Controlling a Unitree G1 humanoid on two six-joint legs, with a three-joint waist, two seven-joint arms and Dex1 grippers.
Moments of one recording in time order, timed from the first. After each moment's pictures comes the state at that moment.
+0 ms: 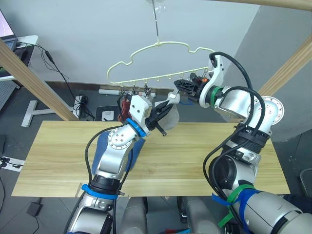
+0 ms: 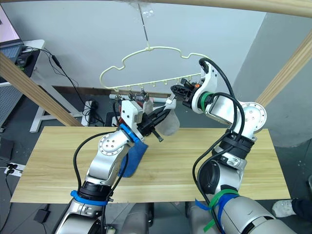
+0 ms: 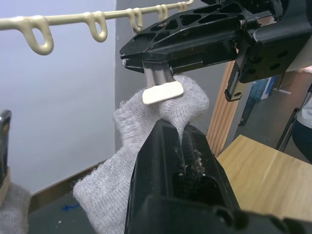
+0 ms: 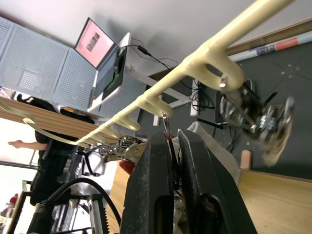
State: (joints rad) left arm -0.45 0.24 -0.13 -0.03 -0.11 -0.01 -0.58; right arm -1.08 0.12 -0.73 -0.04 0.72 1.55 -0.10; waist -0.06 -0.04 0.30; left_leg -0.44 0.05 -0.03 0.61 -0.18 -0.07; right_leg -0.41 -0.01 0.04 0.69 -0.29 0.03
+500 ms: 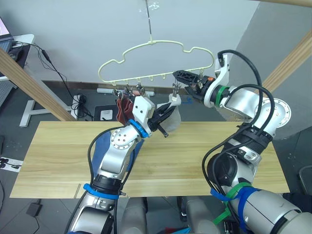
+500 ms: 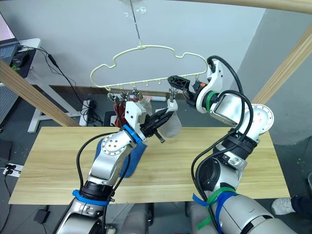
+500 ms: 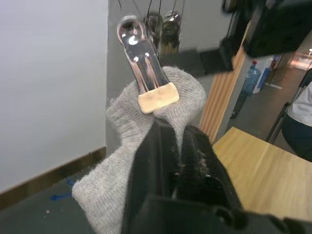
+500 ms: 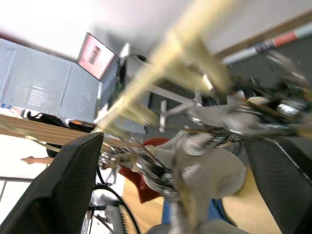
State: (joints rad) left arm -0.46 0.24 -0.15 0.00 -0.15 0.09 -0.61; right arm -1.00 0.08 -0.73 -0.20 0.83 1.61 -0.12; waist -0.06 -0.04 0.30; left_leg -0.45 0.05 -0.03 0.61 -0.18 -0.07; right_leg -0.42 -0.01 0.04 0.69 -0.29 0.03
